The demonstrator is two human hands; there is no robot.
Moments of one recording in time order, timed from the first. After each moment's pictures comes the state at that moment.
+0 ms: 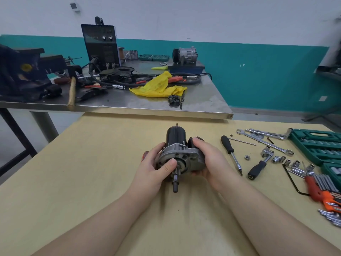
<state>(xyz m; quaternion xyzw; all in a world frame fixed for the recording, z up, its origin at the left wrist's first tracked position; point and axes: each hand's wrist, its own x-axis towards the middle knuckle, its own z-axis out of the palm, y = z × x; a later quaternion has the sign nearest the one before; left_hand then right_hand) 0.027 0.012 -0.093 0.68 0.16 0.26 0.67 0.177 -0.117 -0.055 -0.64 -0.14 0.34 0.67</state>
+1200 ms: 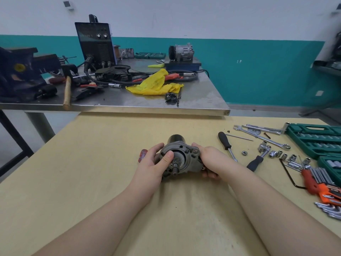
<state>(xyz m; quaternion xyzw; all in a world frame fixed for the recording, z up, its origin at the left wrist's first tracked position) 0.042 0.009 -0.096 0.66 0.21 0.25 0.68 0.206 -0.125 -0.062 -0.87 -0.15 0.28 0.38</state>
